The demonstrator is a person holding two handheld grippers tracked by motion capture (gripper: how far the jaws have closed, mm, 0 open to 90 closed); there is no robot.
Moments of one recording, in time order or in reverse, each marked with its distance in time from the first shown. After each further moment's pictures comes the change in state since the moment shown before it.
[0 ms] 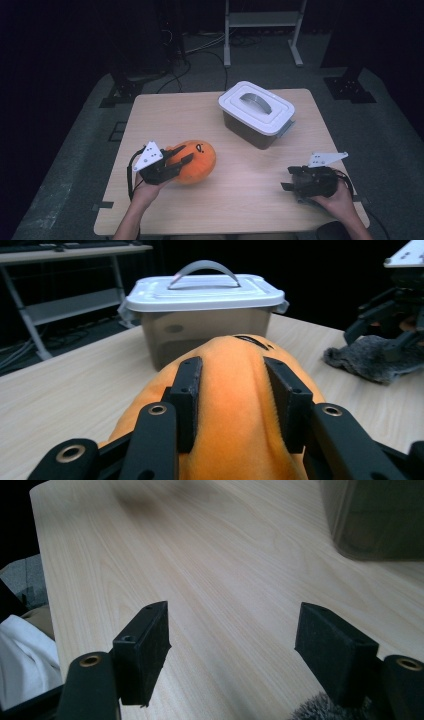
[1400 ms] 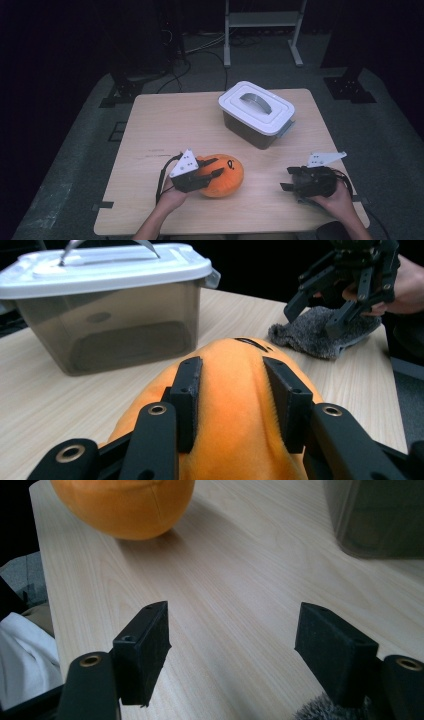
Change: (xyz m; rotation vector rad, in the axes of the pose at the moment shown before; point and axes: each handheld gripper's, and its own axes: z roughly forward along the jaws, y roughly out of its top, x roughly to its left) left arm -0.048 -0.010 0.059 0.090 -0.173 0.054; right arm 0.000 0.000 0.002 0.011 0.005 0.002
